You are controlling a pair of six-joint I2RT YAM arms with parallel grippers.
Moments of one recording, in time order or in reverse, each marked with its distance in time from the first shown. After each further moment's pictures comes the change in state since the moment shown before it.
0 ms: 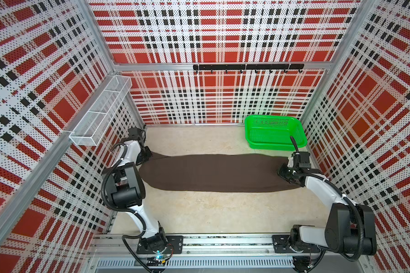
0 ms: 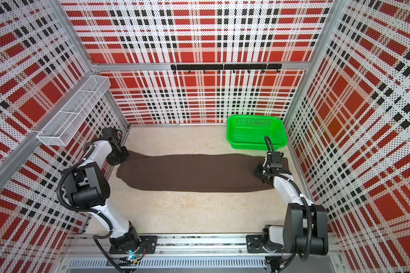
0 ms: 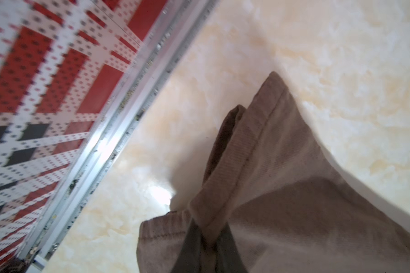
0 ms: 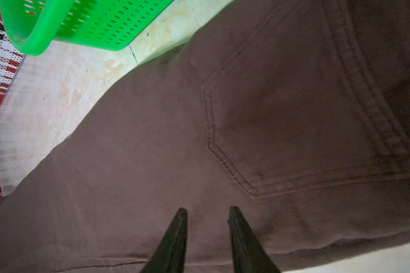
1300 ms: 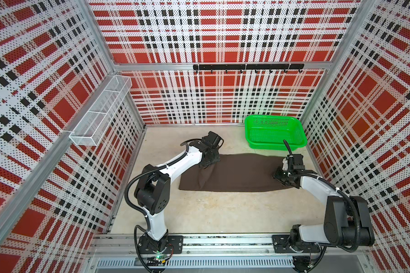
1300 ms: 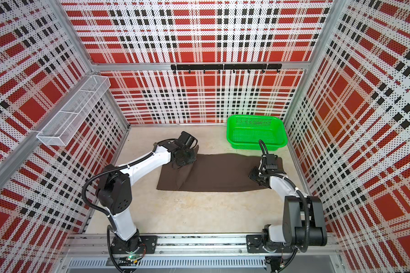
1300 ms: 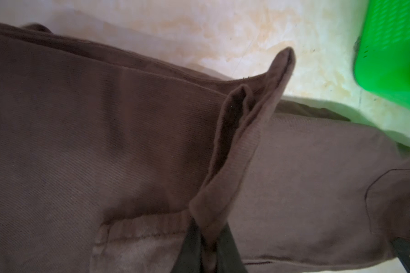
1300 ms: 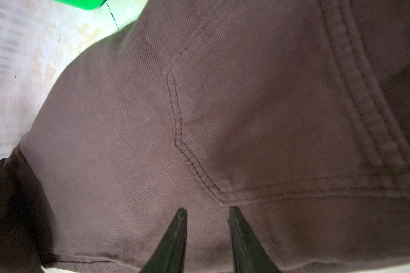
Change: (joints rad) left arm -0.921 0.017 -0.002 0.133 0.064 -0.483; right arm 0.047 0.068 -0.044 0.061 -0.003 0.013
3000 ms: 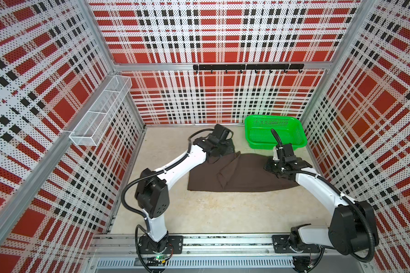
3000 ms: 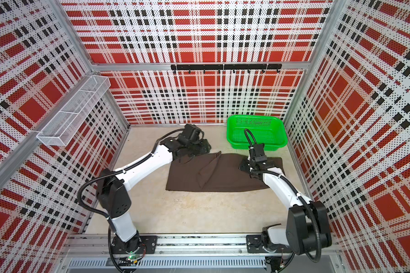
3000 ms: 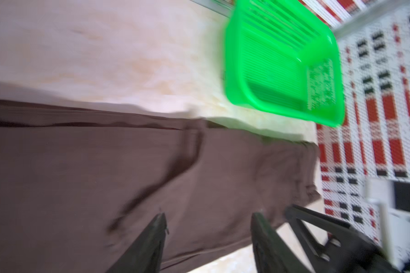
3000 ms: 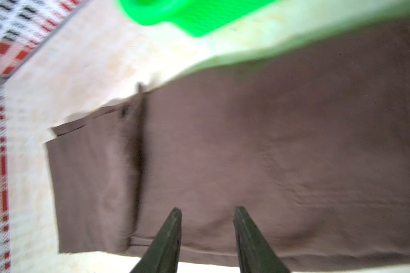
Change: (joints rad) left arm -0.024 -0.092 0.061 0.156 0.088 0.039; right arm 0.284 -0.021 0.253 -0.120 0.149 0.040
